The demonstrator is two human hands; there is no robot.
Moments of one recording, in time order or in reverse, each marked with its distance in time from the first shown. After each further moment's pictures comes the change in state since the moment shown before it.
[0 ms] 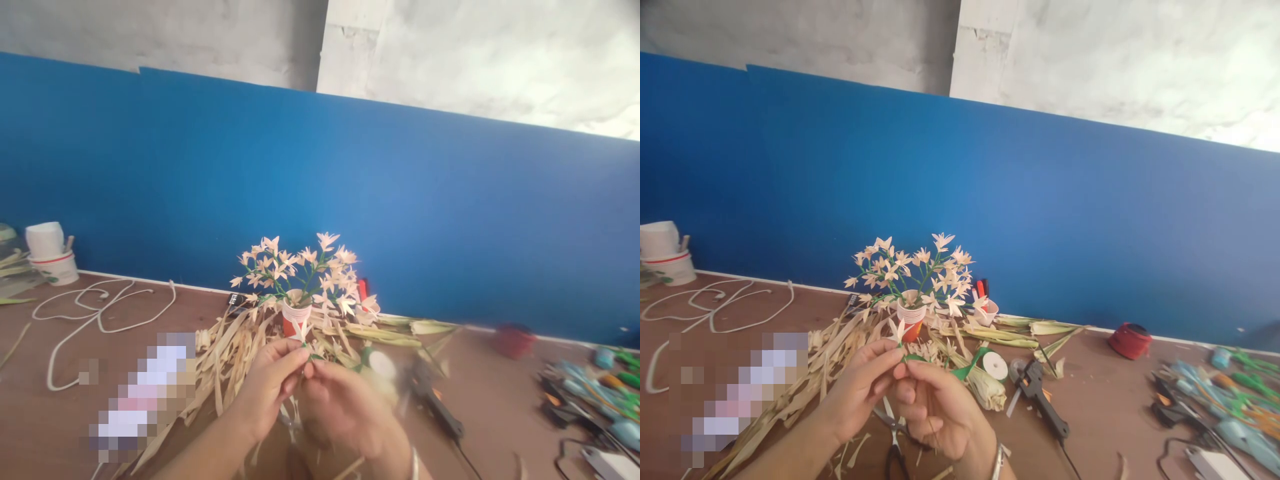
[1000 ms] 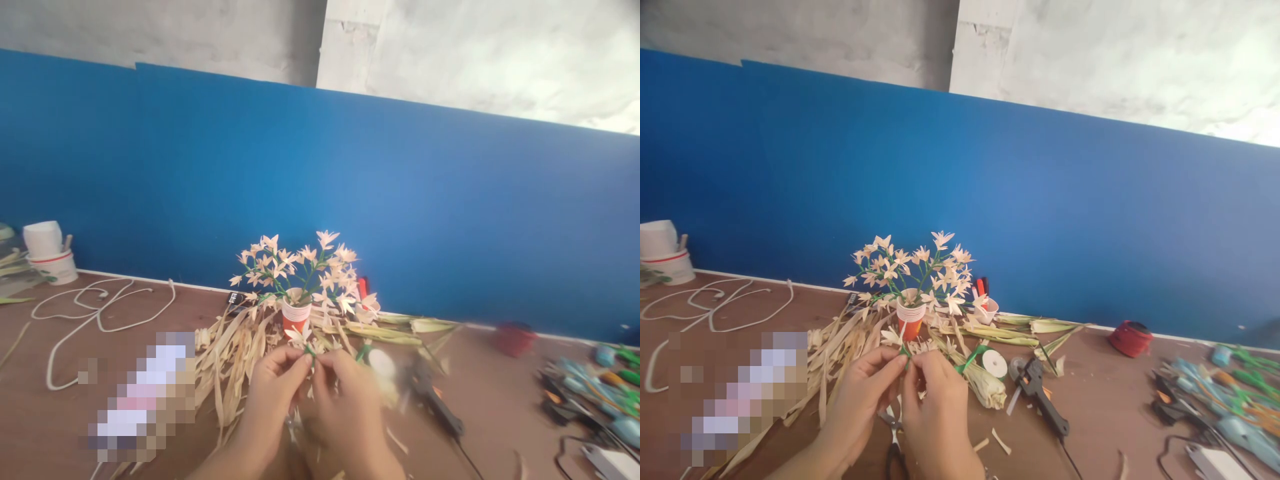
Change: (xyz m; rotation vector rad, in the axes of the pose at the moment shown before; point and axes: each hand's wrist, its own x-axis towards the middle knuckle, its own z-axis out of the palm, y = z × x) left_hand -0.010 -0.014 0.014 0.173 0.271 0.044; right_hand -0.008 0.014 0.033 -1.527 0.805 -0.973
